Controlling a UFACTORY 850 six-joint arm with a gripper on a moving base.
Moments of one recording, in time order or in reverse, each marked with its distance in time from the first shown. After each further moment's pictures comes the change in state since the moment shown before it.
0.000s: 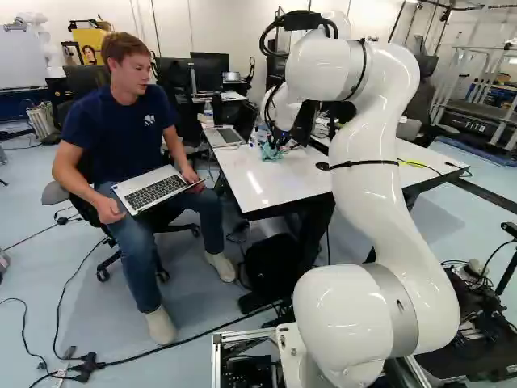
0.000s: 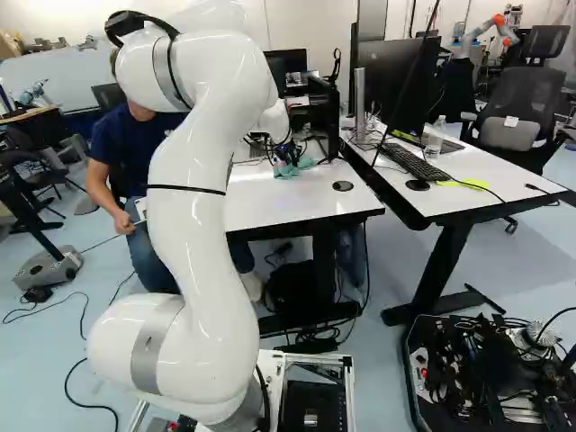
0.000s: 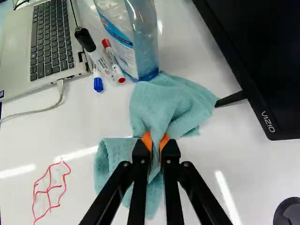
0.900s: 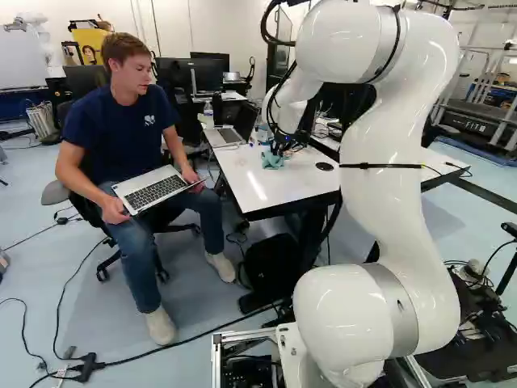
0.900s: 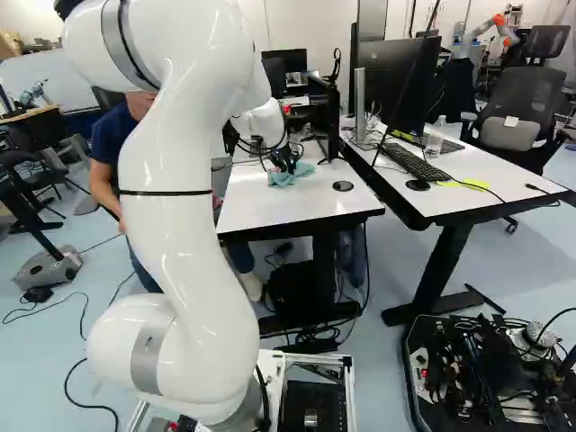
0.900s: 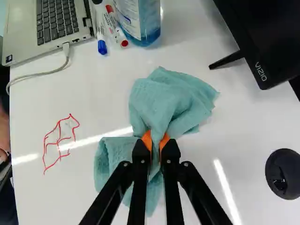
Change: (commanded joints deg) arm 0.3 10.5 14.5 0.0 0.0 0.0
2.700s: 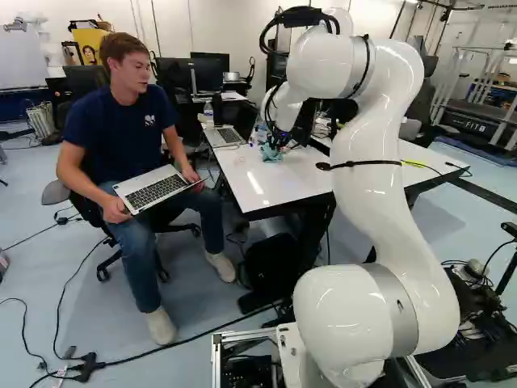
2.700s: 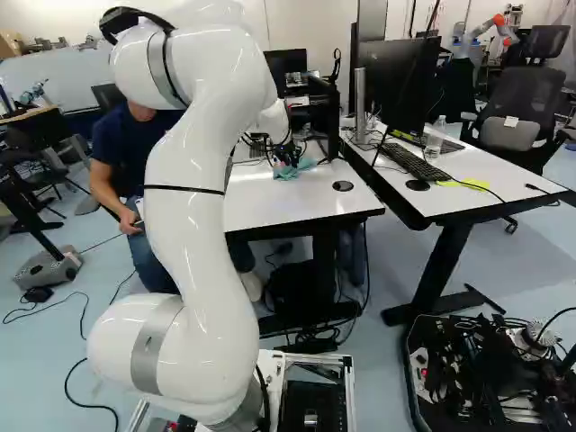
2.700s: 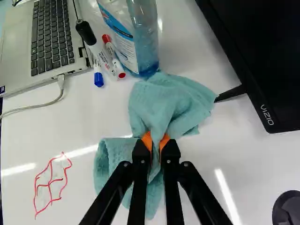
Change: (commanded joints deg) arm -0.3 -10.0 -13.8 0.0 0.0 0.0
